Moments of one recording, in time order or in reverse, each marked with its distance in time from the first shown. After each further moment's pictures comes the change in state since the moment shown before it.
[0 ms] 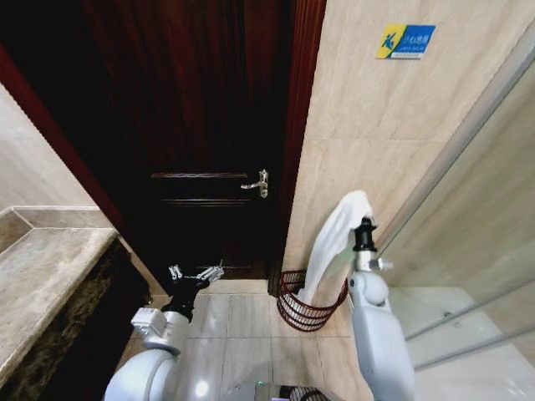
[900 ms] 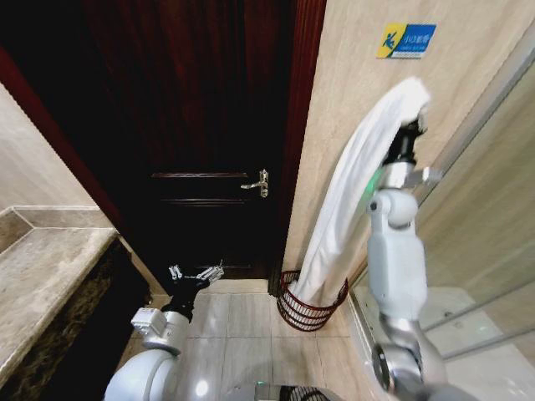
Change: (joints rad) left arm 0.000 0.000 0.000 0.000 0.000 0.000 0.000; right arm 0.429 -0.127 -0.075 0.171 0.102 -0.257 0.190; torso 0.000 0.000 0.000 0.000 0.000
